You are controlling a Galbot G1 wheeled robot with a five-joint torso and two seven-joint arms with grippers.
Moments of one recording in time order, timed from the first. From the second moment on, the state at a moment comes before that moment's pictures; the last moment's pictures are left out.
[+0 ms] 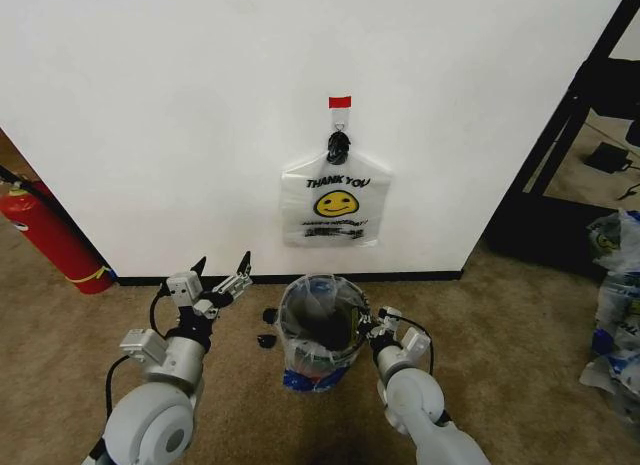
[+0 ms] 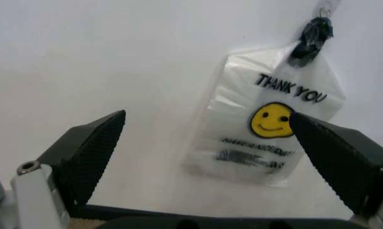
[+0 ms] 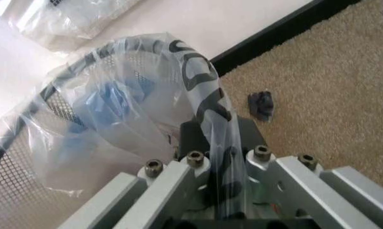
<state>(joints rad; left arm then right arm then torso) 1.46 -1.04 -0.39 -2.26 -0.69 0.01 -0.33 -1.21 1.40 0.20 1.71 0.80 -0.21 0.33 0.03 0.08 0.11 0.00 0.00</state>
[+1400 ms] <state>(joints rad) 1.58 -1.08 -0.38 -2.36 -0.63 0.02 -0.32 -1.26 1.35 0.22 1.77 0.87 -0.26 0.38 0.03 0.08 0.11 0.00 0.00</state>
